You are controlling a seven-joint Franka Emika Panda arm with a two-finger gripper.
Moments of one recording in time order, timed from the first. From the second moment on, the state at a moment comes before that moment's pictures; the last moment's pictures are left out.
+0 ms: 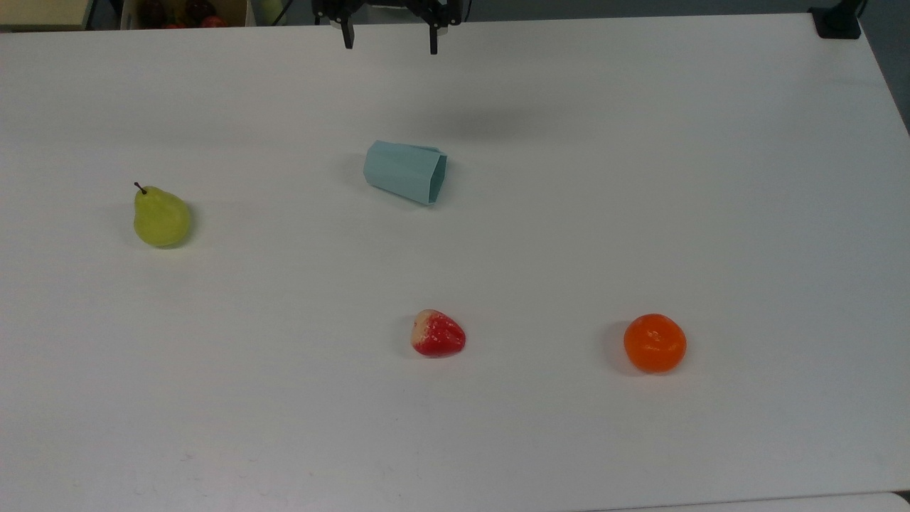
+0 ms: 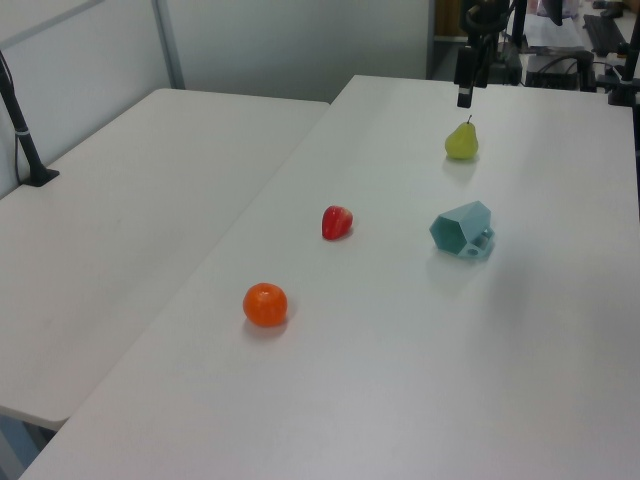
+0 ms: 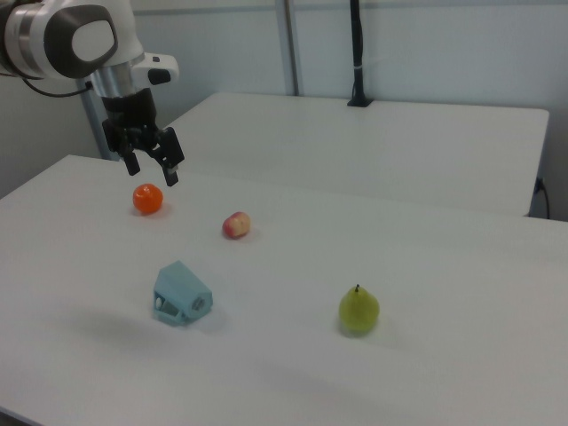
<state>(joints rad) 0.16 0.02 -0.06 -1.66 0.00 1.72 0.12</state>
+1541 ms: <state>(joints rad) 0.34 0.21 -0.04 -1.69 -0.35 1.72 0.42</state>
